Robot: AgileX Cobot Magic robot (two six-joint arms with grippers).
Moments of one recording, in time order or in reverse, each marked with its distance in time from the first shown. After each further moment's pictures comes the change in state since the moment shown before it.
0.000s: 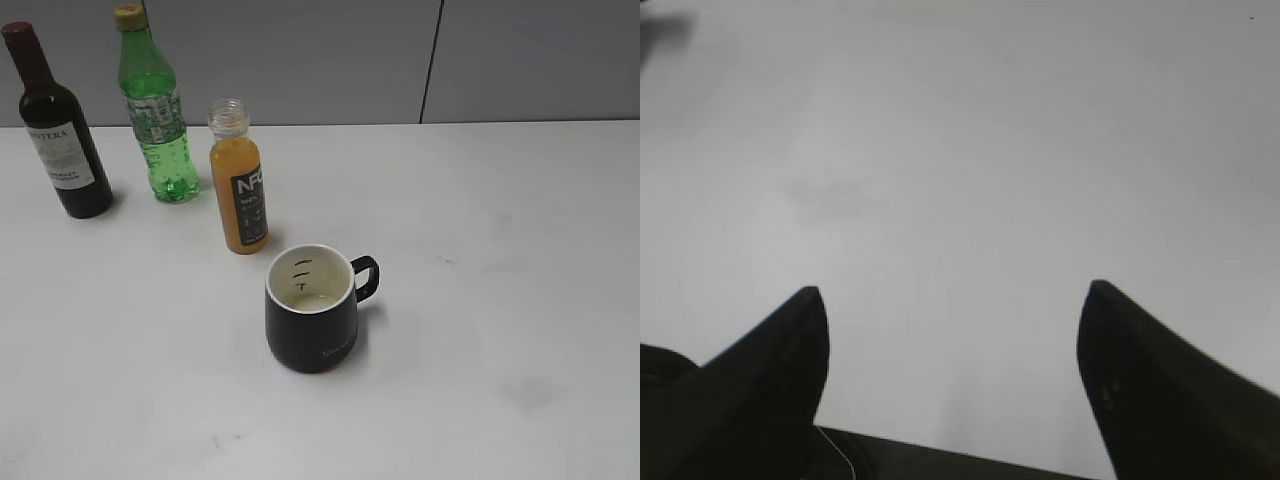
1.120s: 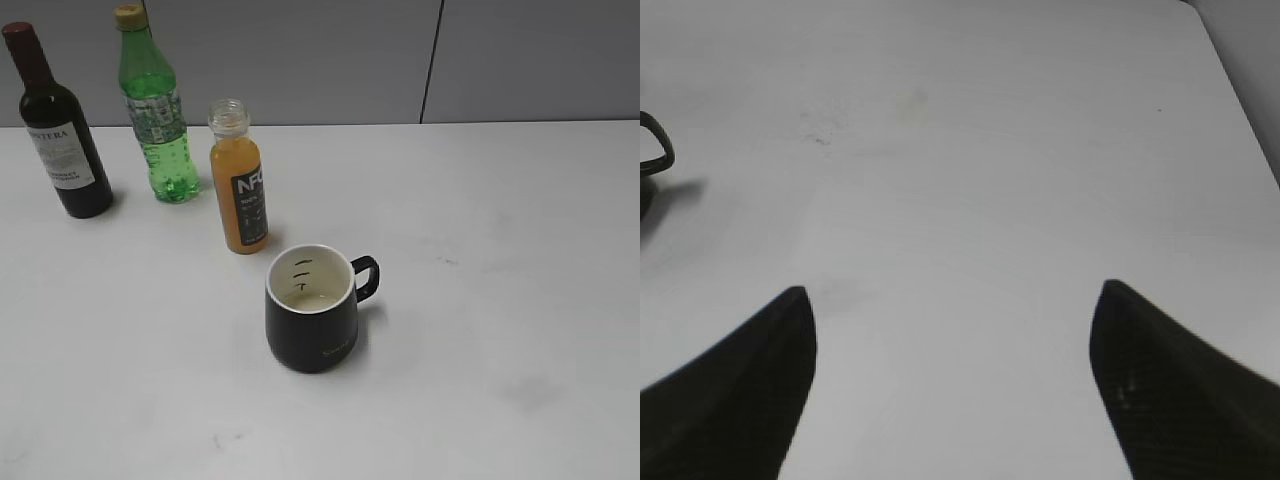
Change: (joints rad) left arm 0.000 0.000 0.000 0.000 0.000 0.000; right arm -0.286 -0.562 0.151 0.181 -0.026 -0.148
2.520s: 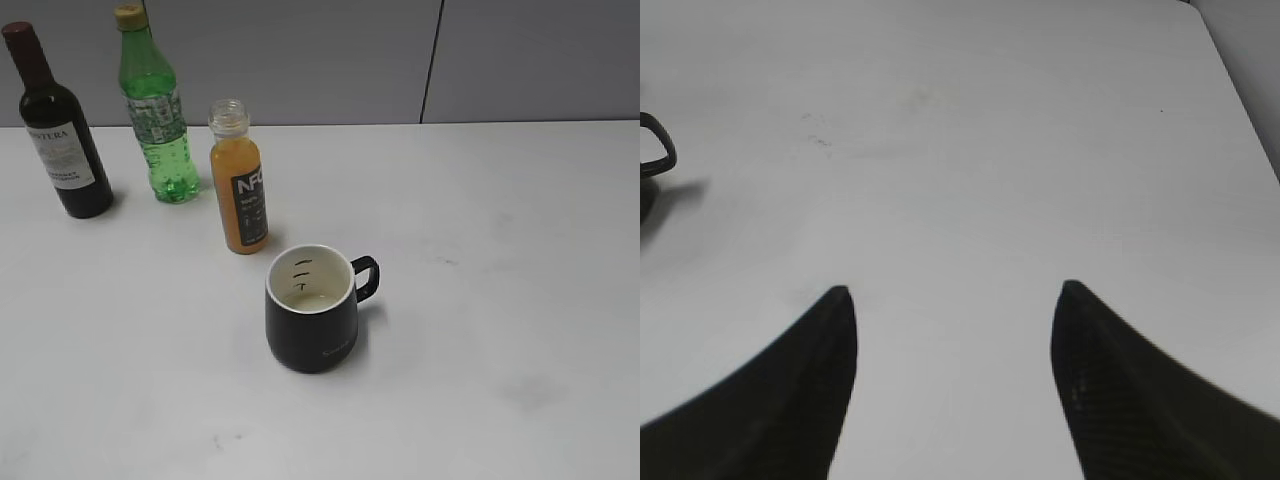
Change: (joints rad) left arm 0.000 0.000 0.000 0.000 0.000 0.000; right arm 0.000 0.000 0.000 0.002 -0.002 0.000
